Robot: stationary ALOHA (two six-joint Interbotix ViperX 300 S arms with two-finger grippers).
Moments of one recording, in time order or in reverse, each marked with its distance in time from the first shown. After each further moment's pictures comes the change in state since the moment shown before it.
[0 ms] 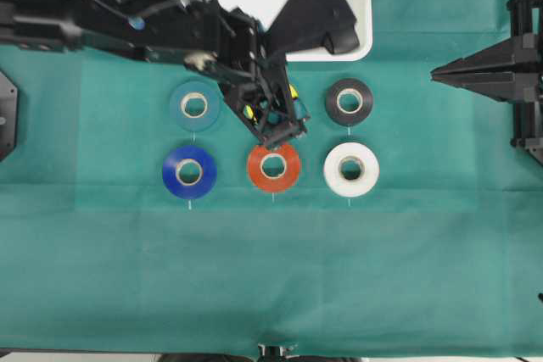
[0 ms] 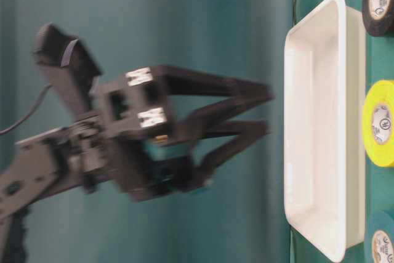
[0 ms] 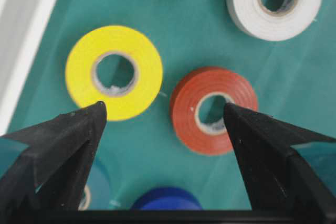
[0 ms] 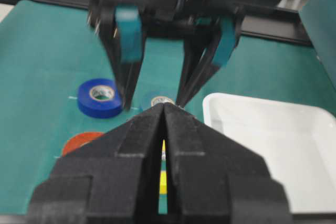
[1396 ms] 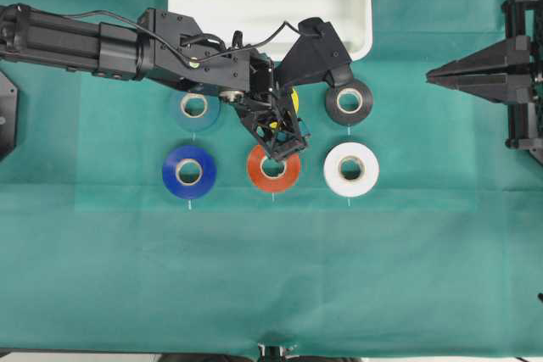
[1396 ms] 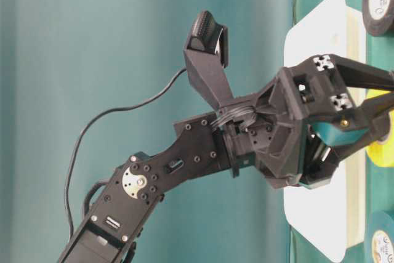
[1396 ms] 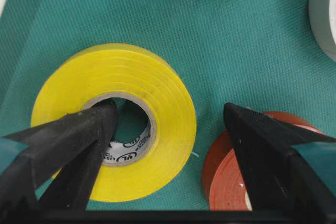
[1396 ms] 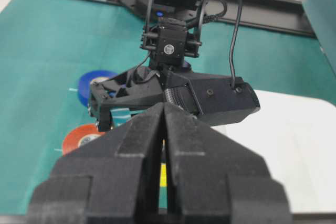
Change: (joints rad) left arm 0.009 0.192 0.092 0.000 -0.204 -0.020; right arm 0.000 0.026 0.000 0.000 0.002 0.000
